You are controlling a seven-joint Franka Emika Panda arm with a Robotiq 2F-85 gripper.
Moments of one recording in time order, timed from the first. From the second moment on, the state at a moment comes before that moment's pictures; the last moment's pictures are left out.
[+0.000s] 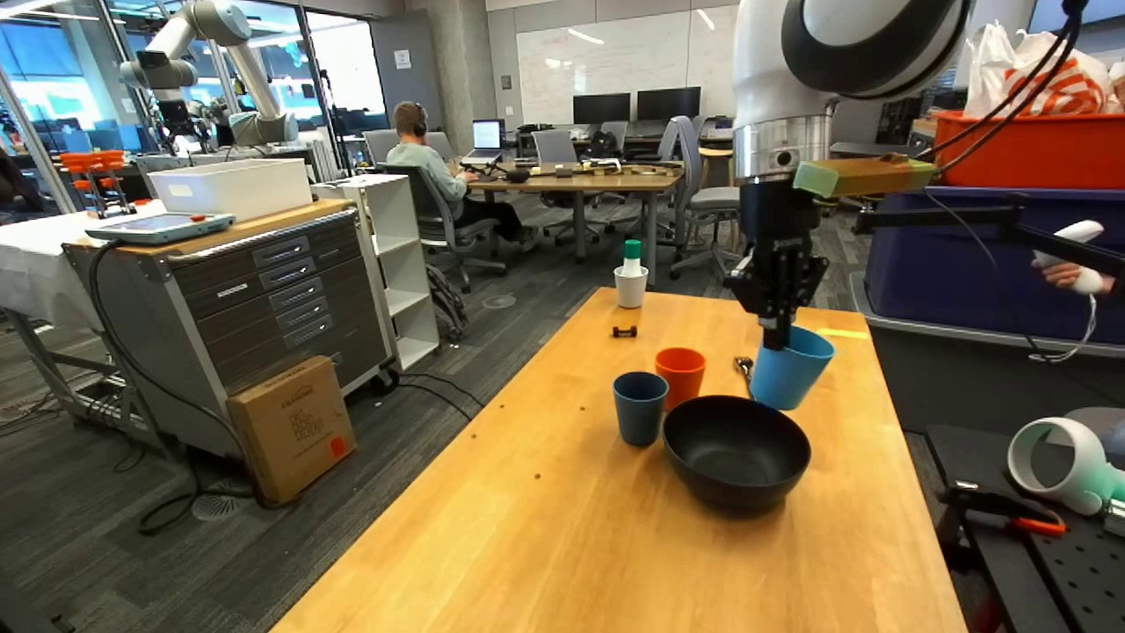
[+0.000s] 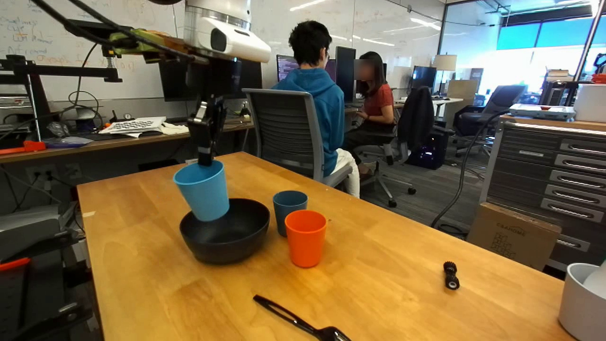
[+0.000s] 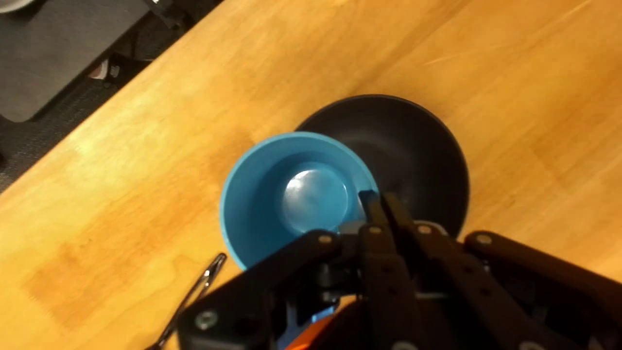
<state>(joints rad) -0.12 -0.08 -0.10 -2.42 0.15 2.18 0.35</state>
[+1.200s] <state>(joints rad) -0.07 0.39 -0.07 -2.07 0.21 2.11 0.36</state>
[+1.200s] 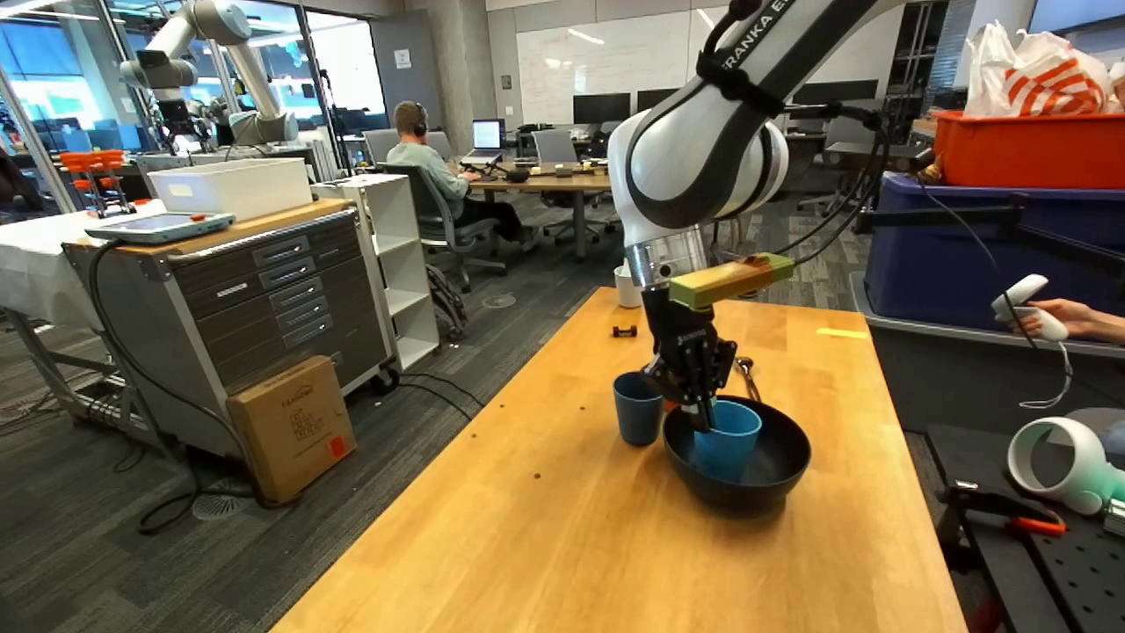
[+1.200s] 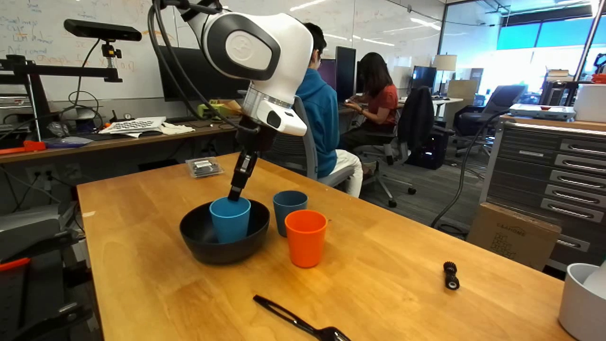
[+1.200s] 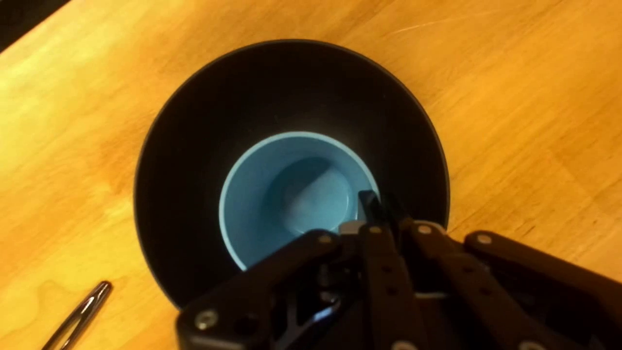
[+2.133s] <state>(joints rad) -0.06 0.39 -0.07 -2.01 0.21 2.09 0.36</state>
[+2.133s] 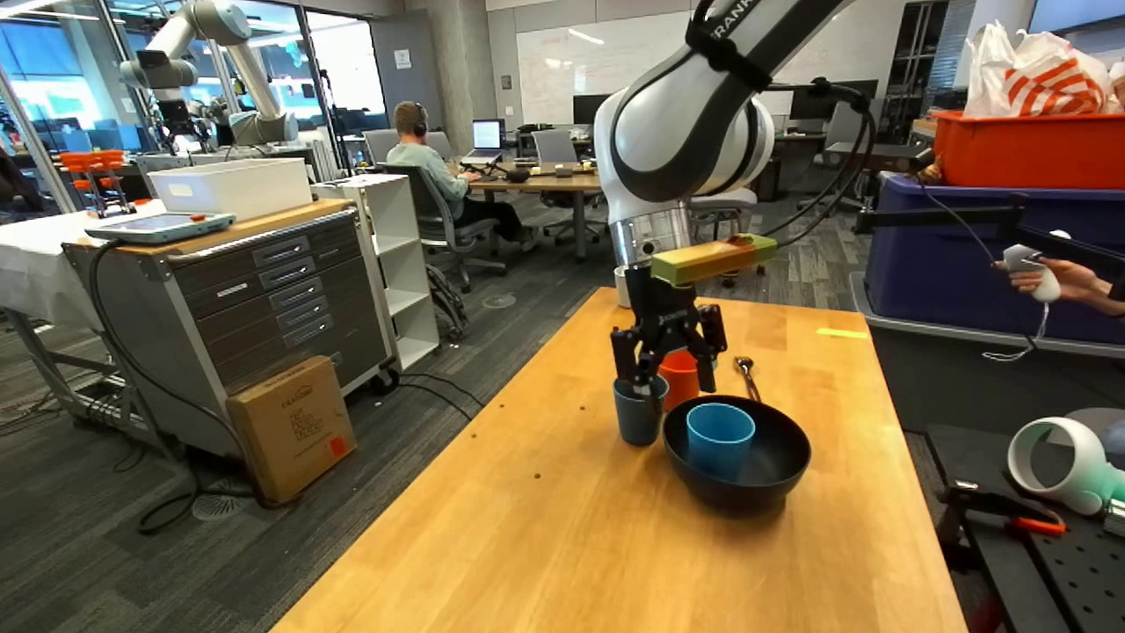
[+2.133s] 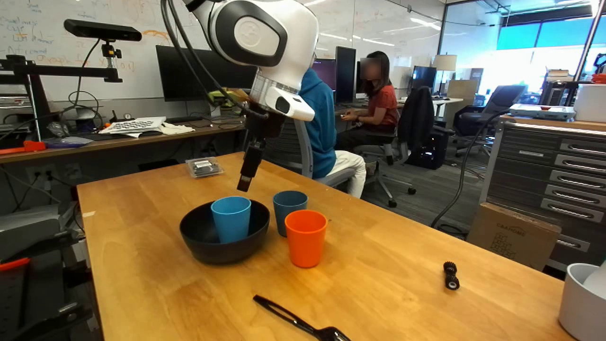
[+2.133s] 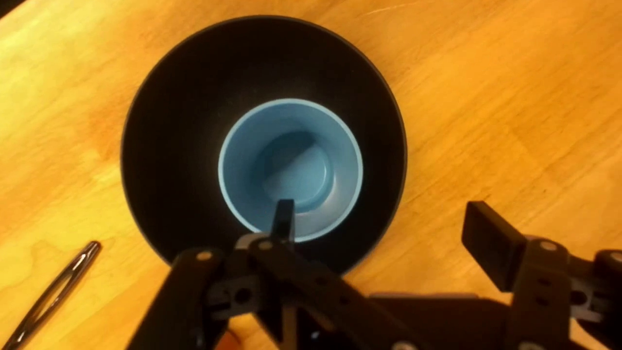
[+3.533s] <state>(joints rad) -0.05 0.44 -0.07 -2.00 0.20 2.47 0.39</state>
